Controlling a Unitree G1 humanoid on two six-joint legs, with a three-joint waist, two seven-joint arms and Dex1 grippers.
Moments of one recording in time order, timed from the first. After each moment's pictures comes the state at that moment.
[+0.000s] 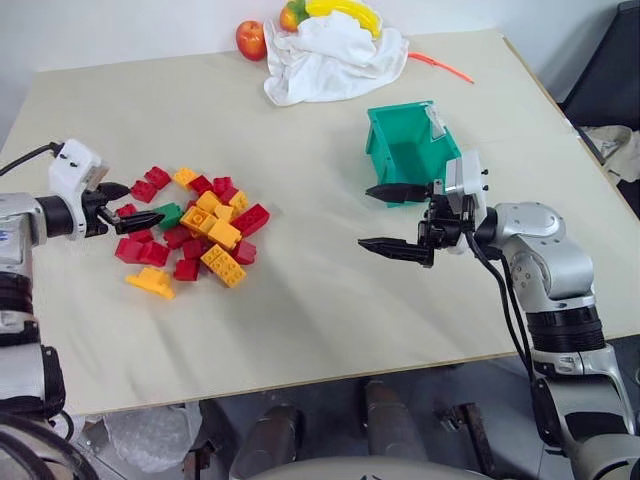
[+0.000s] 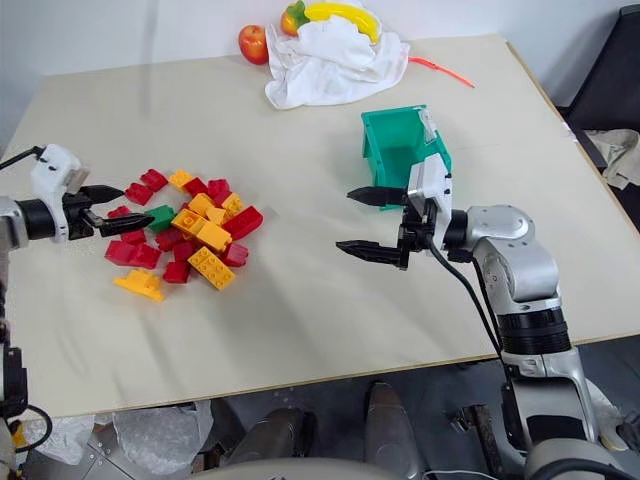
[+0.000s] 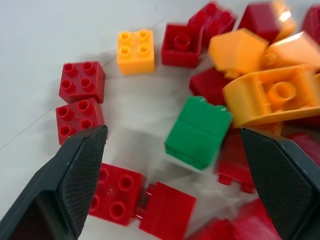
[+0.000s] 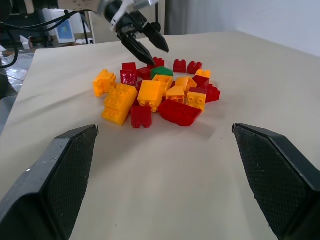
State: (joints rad) left arm -0.86 0.94 0.01 0.88 -0.08 0.25 -1.03; right arm -0.60 -0.55 0.02 0.02 0.50 0.33 1.21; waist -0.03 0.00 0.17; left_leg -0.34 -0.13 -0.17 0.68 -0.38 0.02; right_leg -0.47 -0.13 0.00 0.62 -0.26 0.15
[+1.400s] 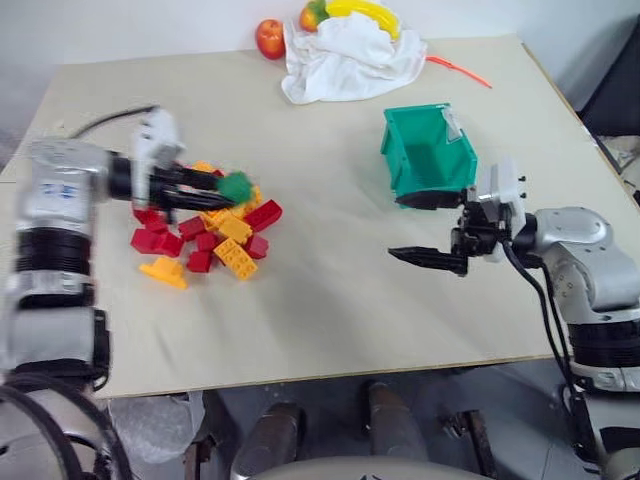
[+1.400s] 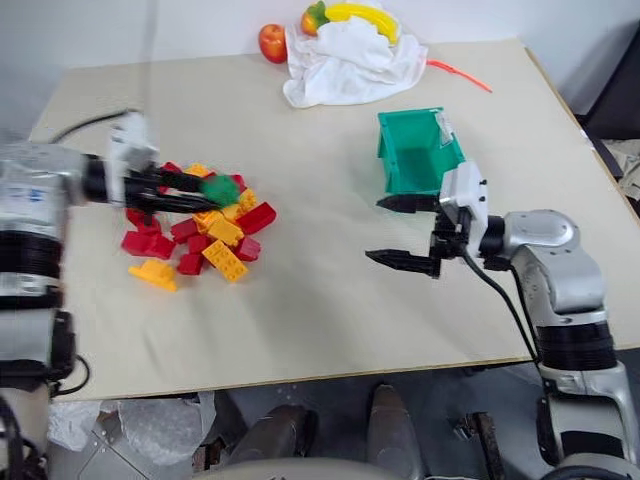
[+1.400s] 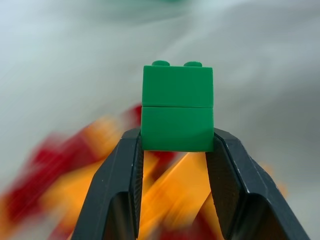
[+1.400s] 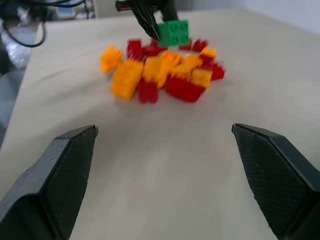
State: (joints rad) left arm -0.98 0.63 -0.10 0.59 -0.10 0.26 -1.44; right arm -0.50 -0.75 -0.06 -0.04 0.56 0.36 1.29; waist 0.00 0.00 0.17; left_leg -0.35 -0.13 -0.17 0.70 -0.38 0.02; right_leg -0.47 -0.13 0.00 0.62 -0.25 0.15
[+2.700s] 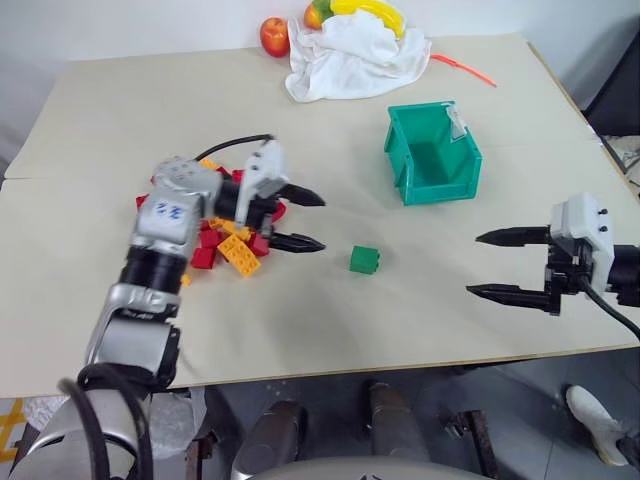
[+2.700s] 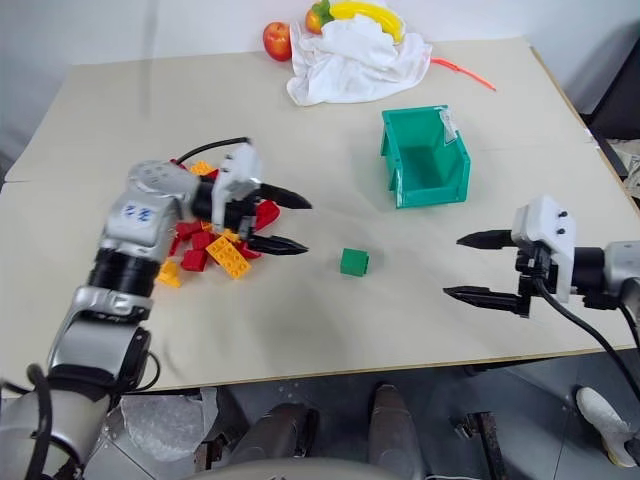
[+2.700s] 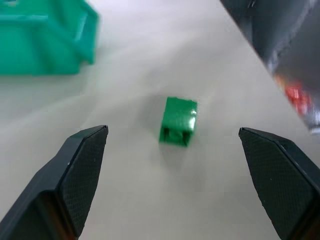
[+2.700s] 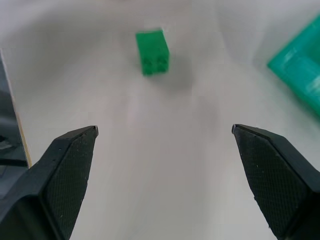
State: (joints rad) left arm -0.82 0.53 -0.07 0.38 -0.22 0.34 -1.39; right arm -0.13 -1.09 -0.30 -0.20 0.55 0.51 1.26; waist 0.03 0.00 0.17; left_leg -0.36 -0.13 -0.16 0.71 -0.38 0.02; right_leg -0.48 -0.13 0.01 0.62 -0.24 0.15
